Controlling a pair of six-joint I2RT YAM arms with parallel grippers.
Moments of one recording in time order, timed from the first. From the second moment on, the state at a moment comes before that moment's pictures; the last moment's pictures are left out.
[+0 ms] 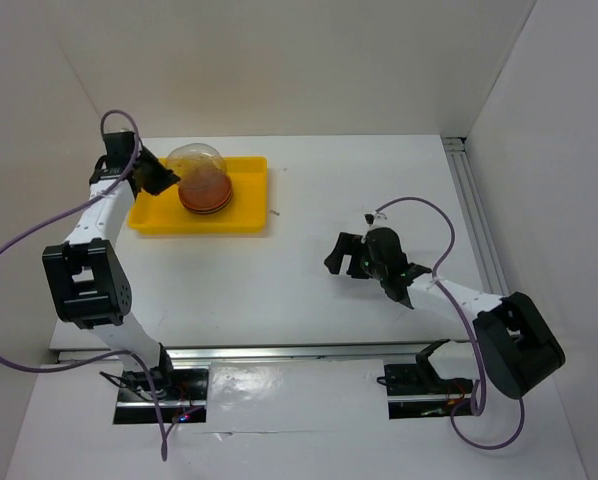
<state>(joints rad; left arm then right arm) 0.14 1.70 1.43 -0.43 0.22 -0.68 0.50 1.26 0.52 0.16 -0.02 0.59</state>
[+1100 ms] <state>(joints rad) 0.13 1.72 1.15 -0.11 0.11 -1.21 0.52 1.17 0.41 0.24 -0.04 0.64</state>
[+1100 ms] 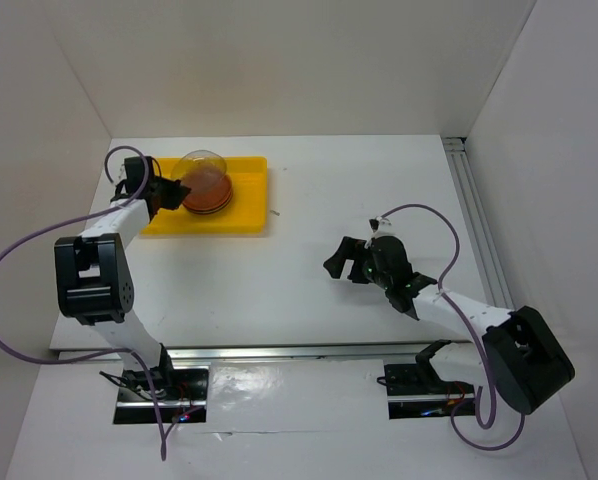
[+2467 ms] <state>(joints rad) 0.08 1.47 1.17 -0.44 0.11 -1.02 0.55 1.04 0.51 0.02 0.04 0.60</state>
